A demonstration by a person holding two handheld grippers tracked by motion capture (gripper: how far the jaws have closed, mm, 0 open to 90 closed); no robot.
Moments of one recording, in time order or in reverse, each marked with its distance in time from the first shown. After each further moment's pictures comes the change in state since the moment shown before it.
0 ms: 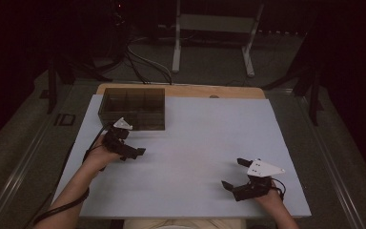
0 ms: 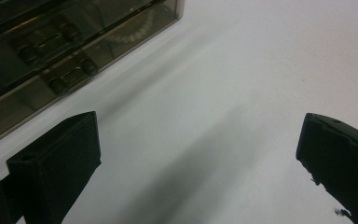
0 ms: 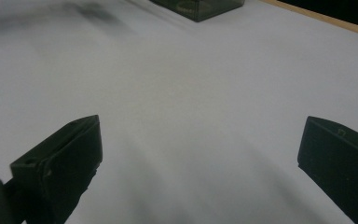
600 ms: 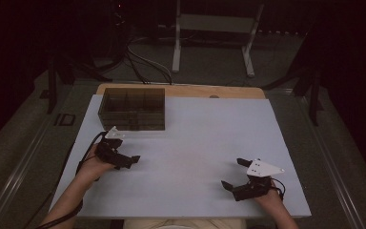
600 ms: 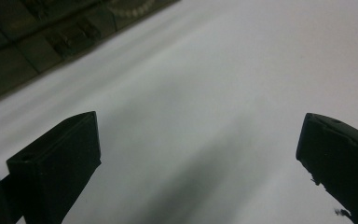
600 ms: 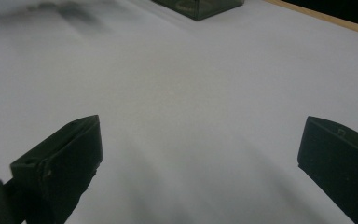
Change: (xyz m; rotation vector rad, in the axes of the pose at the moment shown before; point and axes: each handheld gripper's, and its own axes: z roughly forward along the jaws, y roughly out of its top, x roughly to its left) left arm -0.006 -0.034 -0.008 -0.039 0.018 -0.004; right arm 0.000 0.000 0.001 0.003 -0.001 0.002
